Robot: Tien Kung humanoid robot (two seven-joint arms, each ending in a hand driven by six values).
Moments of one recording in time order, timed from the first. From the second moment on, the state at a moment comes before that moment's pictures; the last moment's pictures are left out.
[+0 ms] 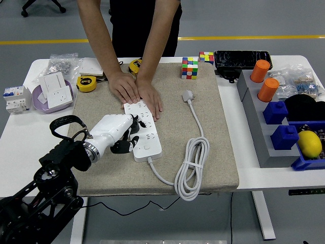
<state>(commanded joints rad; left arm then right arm) -0.19 0.16 -1.06 -1.68 2.27 -0.17 0.33 0.06 -0.11 1.54 0.18 -1.43 -0.06 -0.04</state>
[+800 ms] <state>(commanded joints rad) -0.36 0.09 -1.08 -1.33 1.93 0.00 0.28 0.06 -0.11 1.53 0.18 -1.42 -0.06 -0.05</state>
